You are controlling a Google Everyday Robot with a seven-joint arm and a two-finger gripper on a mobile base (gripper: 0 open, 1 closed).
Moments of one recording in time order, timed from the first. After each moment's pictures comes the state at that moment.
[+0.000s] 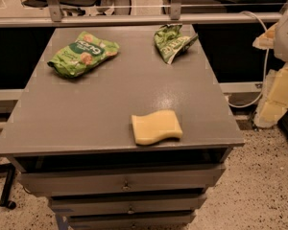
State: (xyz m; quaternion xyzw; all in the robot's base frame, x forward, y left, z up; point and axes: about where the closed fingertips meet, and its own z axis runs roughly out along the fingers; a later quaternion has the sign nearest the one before) arm 0.438 -0.217 0.976 -0.60 0.78 -0.03 0.16
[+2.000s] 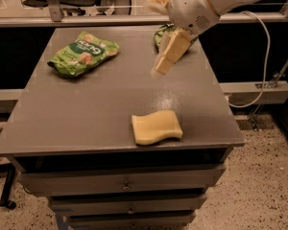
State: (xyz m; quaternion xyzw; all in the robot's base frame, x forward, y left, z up) arm 0.557 -0.014 0.999 -0.72 0.56 0.15 0.39
